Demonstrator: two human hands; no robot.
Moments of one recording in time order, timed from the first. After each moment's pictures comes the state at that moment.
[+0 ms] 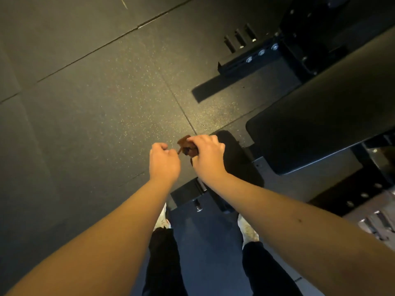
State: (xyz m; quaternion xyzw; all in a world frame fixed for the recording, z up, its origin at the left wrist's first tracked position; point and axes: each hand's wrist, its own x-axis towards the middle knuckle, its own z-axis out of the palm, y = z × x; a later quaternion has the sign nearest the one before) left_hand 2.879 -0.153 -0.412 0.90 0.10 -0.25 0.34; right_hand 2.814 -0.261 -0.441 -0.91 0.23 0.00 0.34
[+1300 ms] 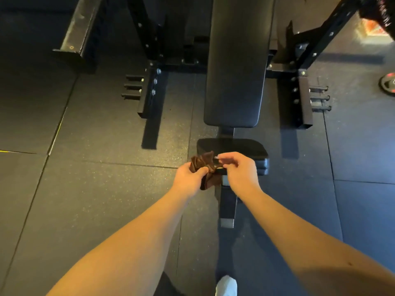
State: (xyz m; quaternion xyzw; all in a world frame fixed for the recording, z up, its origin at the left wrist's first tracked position) left_hand 2.985 -0.152 -0.395 0.72 -0.30 -0.58 0.25; right_hand 2.826 -0.157 -0.369 -0.43 0.70 -0.28 0.49
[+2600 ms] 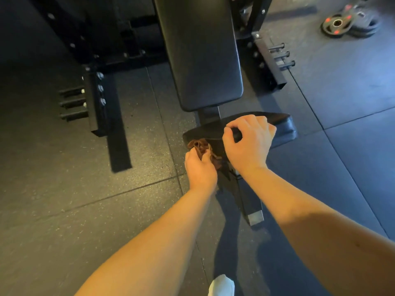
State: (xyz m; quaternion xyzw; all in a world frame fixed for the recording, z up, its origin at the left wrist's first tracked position) left_hand 2.985 -0.194 -0.566 0.66 -0.43 -0.53 0.31; right_hand 2.875 -0.190 -0.506 -0.53 0.80 -0.29 -0.03
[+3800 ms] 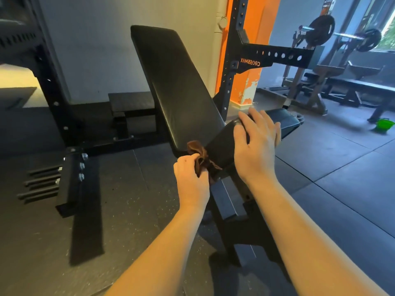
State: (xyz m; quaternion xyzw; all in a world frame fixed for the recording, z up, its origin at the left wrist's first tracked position) left_hand 3.026 -0.228 -0.689 0.41 -0.66 -0.34 0.52; right_hand 2.925 -0.169 -0.594 -0.44 0.73 -0.50 -0.19
